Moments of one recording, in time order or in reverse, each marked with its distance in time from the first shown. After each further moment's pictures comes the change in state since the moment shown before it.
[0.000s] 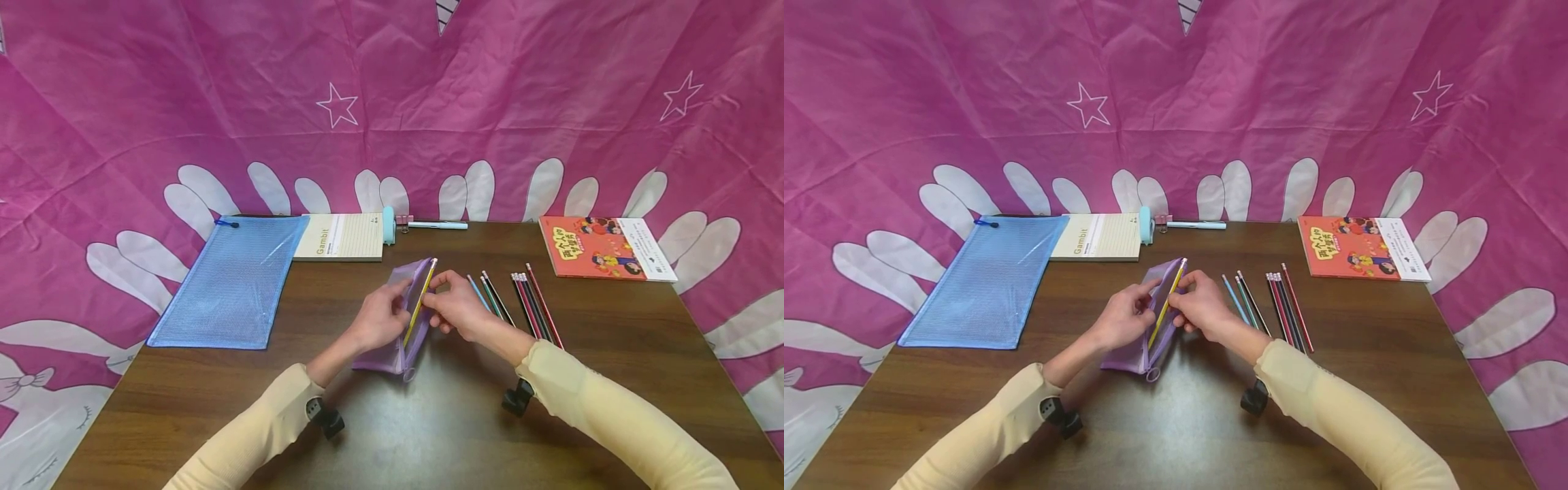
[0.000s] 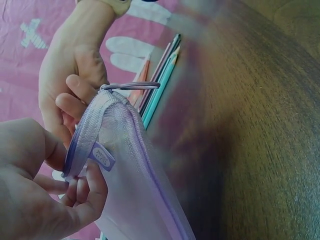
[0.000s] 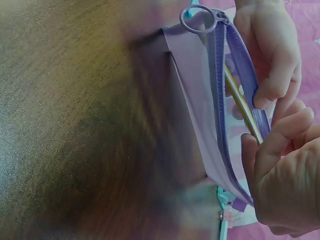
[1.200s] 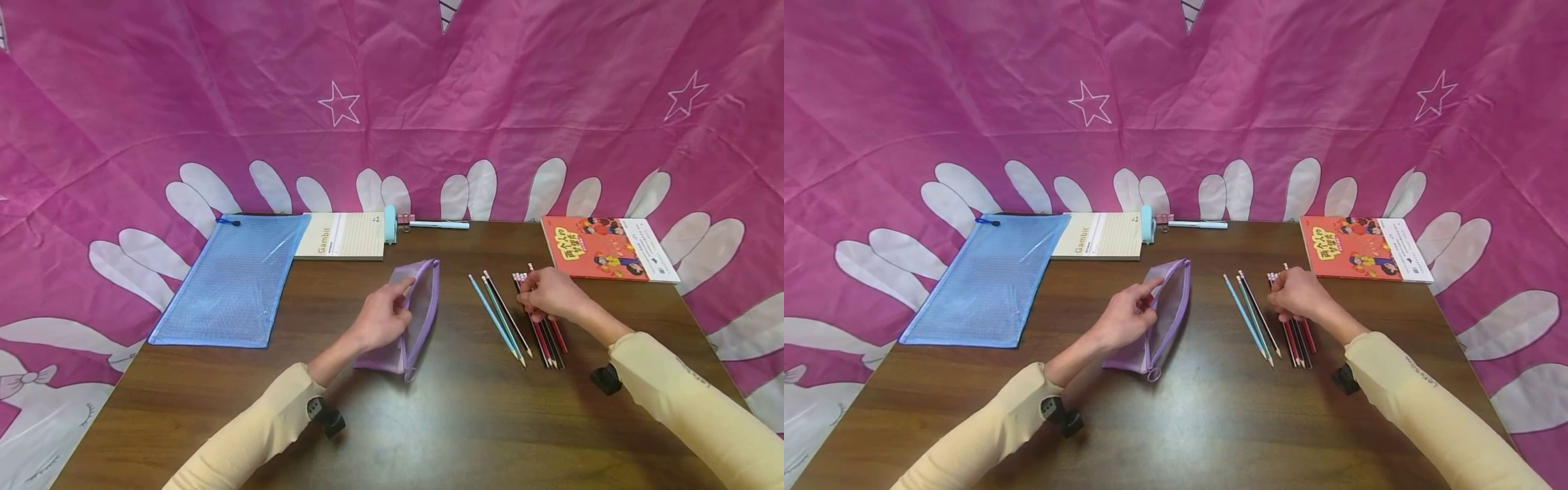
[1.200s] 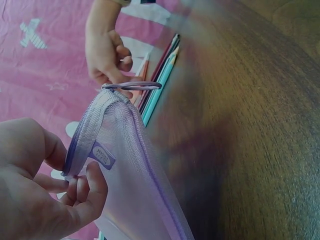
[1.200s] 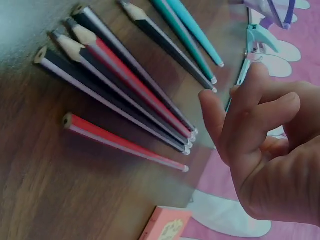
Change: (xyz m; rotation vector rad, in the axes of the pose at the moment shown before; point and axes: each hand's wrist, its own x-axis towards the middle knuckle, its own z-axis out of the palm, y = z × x) left_hand -0.001 -0.001 0.002 -0.006 0.015 0.011; right_hand -0.004 0.010 -0.158 -0.758 -0.052 -0.054
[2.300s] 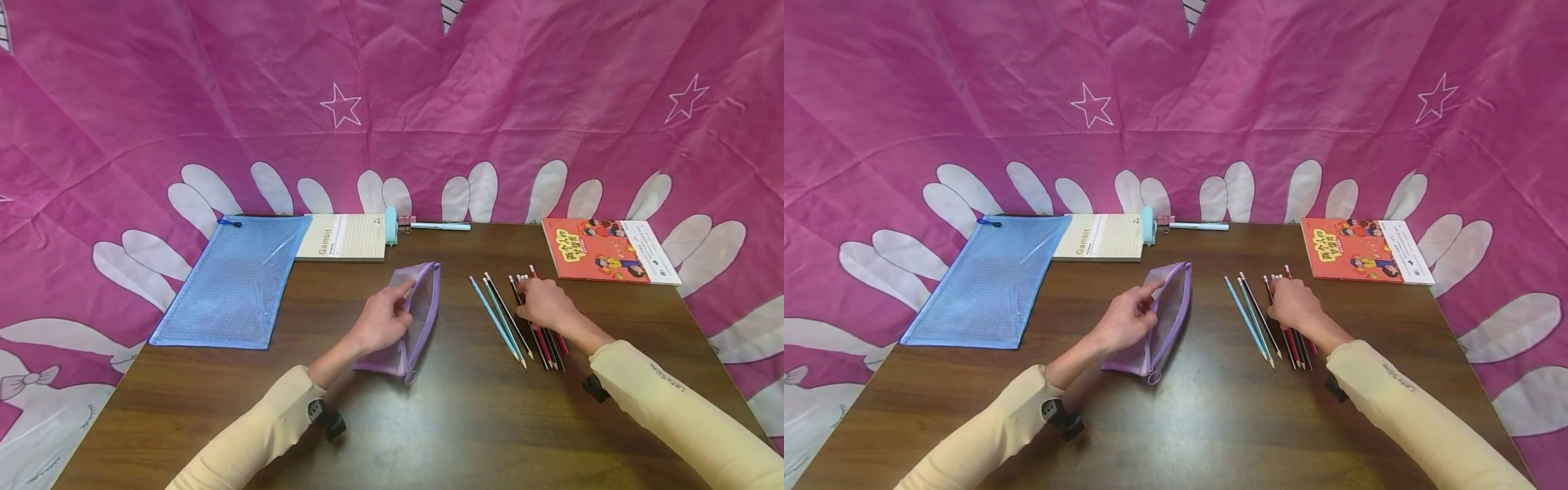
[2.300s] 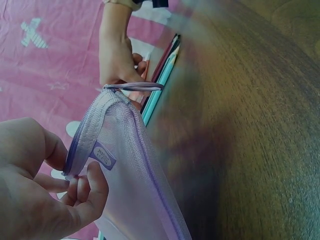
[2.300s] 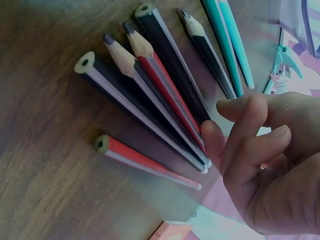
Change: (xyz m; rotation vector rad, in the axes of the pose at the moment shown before) left_hand -0.001 -0.001 0.001 -0.017 -0.005 -0.018; right_hand 0.010 0.004 0.026 -0.306 0.074 0.017
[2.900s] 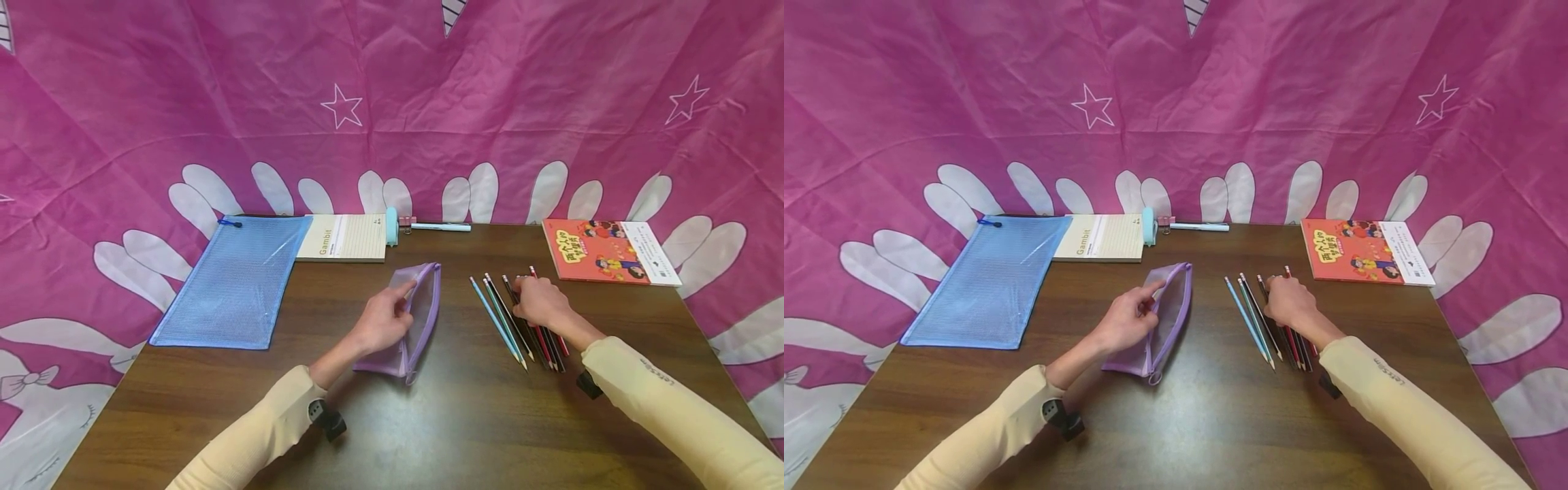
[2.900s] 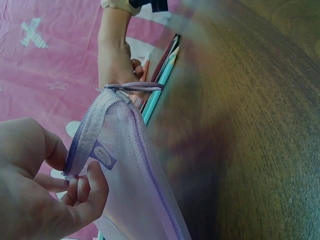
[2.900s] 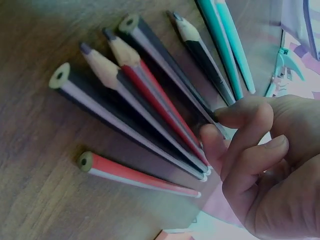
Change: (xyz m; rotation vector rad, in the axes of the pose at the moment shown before) left_hand 0.000 -0.001 0.000 -0.002 -0.018 -0.008; right_hand 0.007 -0.005 0.001 -0.003 0.022 0.015
